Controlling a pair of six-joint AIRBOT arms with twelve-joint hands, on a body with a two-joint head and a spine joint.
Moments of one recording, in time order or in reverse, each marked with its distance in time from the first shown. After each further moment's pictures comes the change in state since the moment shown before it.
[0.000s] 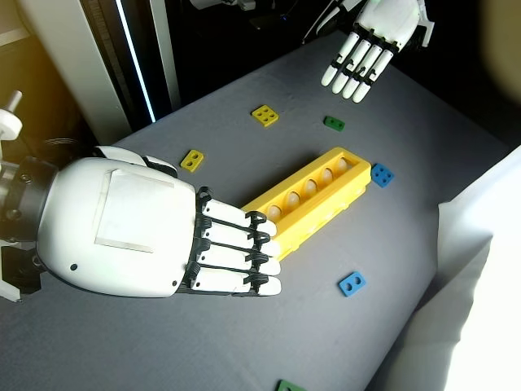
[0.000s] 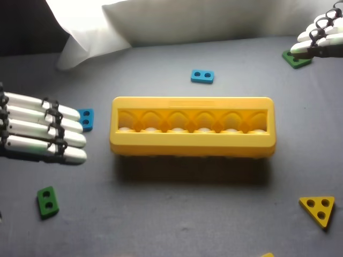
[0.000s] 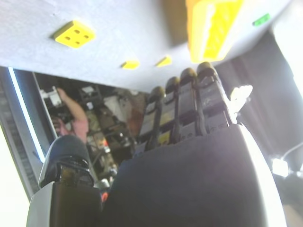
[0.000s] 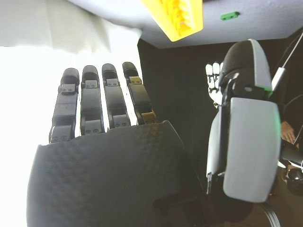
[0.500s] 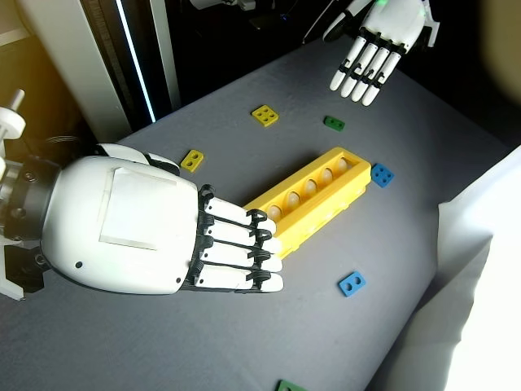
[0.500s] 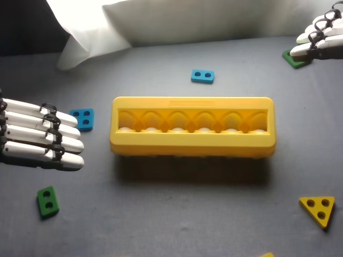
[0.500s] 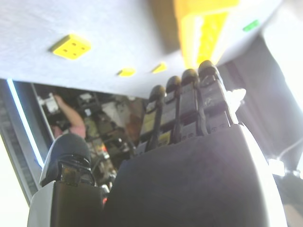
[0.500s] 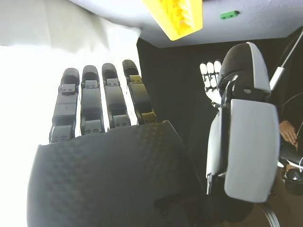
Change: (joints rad) left arm 0.037 -0.006 0.010 -0.010 -0.007 0.002; right arm 0.000 0.000 0.000 0.000 0.008 0.000
